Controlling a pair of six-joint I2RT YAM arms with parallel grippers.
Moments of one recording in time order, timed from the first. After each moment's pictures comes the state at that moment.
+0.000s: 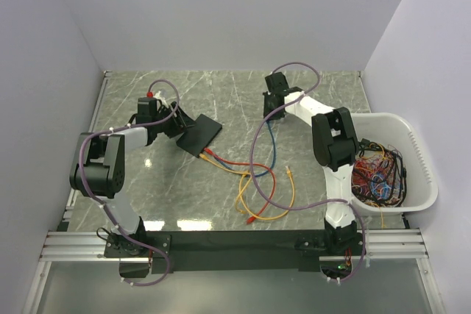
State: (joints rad) left arm -0.08 1.76 0.91 0.20 0.49 -0.65; right arm 0.34 2.18 1.64 -0.47 0.06 0.35
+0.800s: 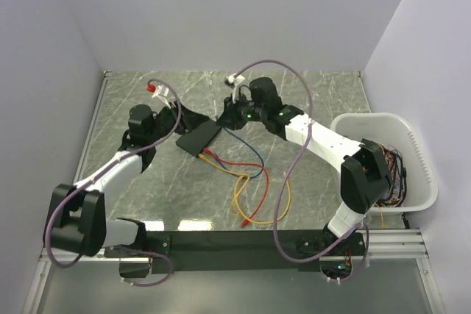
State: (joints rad) left arm -0.22 1.32 0.71 0.46 0.61 -0.74; right arm 0.61 1.67 1.32 -0.10 -0.45 0.11
